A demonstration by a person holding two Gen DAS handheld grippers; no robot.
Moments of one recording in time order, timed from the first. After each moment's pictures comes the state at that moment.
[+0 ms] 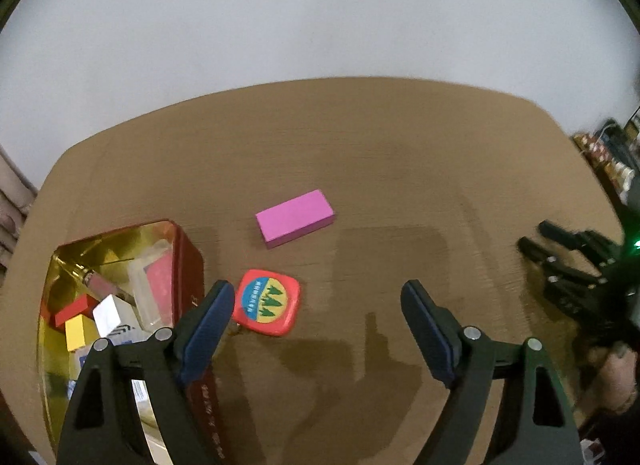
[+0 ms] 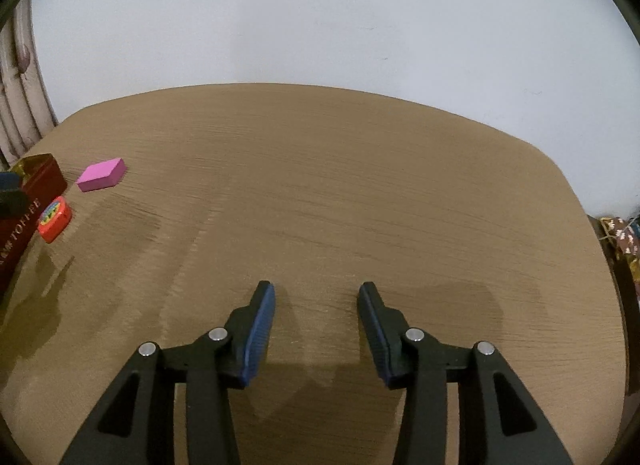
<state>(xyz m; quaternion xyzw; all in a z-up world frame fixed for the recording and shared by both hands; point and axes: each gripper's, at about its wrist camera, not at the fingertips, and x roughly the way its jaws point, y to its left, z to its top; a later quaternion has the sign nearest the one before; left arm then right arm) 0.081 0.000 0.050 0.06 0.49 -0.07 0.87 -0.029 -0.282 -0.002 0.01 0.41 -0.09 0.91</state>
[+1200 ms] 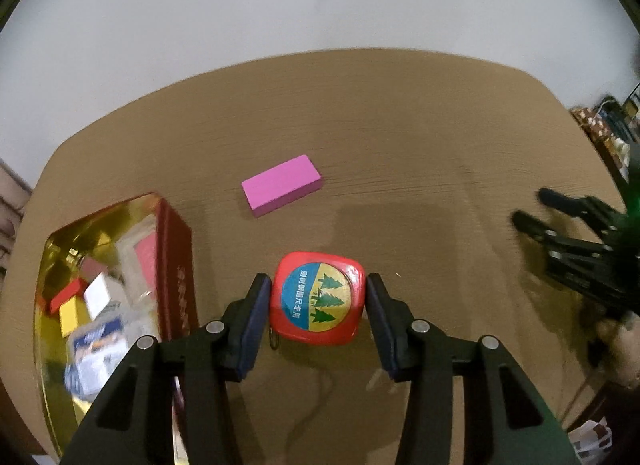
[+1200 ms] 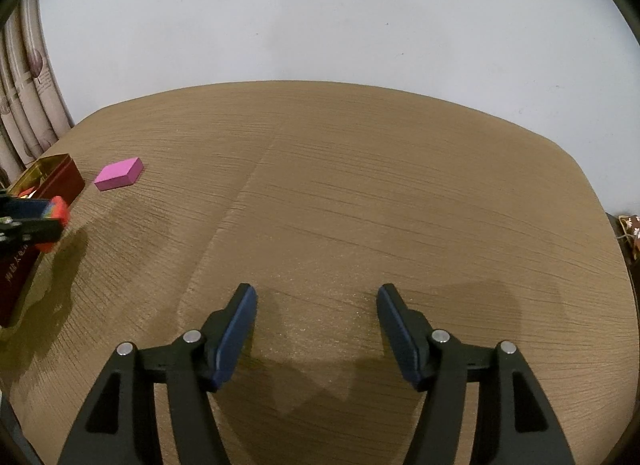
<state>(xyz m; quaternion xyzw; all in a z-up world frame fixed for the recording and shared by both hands) 0.045 -0.001 0.048 0.07 0.51 -0.08 0.85 -0.047 -0.322 0.005 0.02 0.42 -0.06 0.91</state>
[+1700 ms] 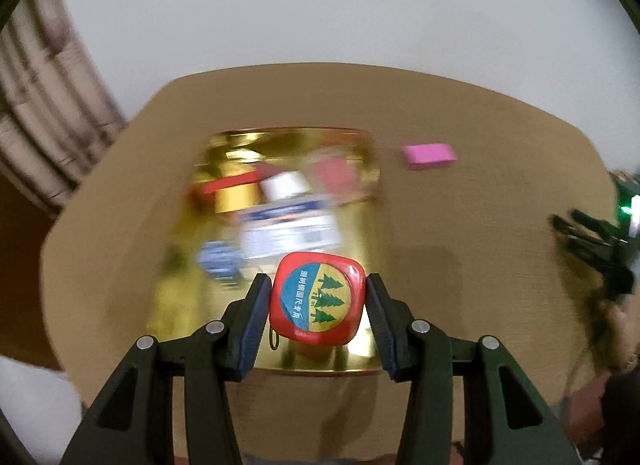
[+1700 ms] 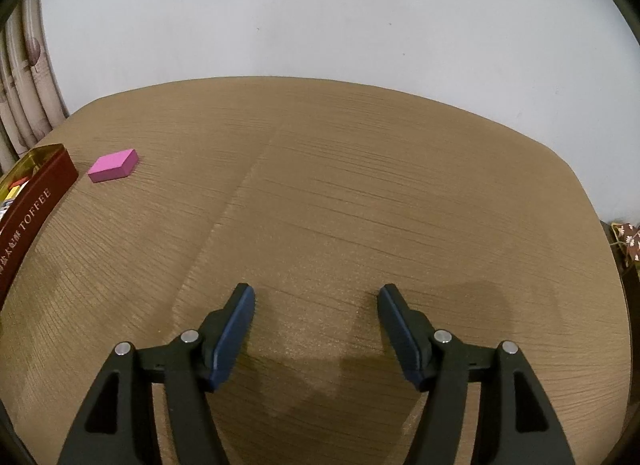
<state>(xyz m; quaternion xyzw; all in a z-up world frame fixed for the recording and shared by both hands) -0.045 0.130 0.107 0.00 0.51 0.07 0.86 -0.047 -0.312 0.002 0.00 0.42 -0.07 0.90</state>
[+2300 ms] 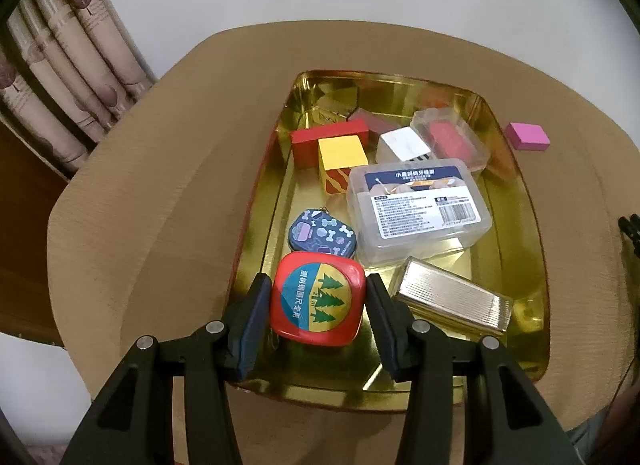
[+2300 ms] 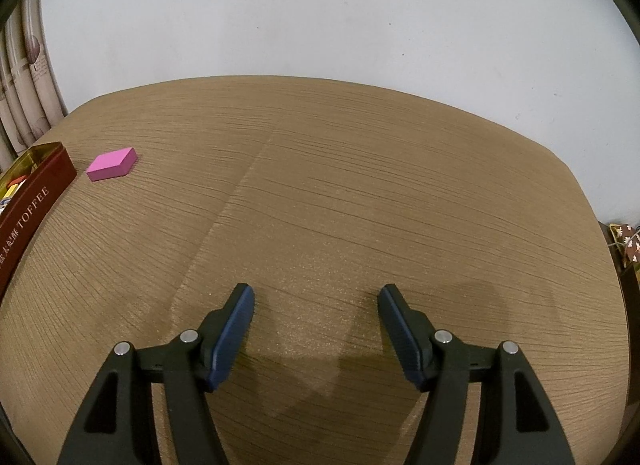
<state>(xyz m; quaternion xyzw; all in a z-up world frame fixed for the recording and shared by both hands) -0.025 0.199 0.044 0.00 0.54 0.11 0.83 -0.047 -0.312 0.001 -0.01 0.42 -0.07 0.90</state>
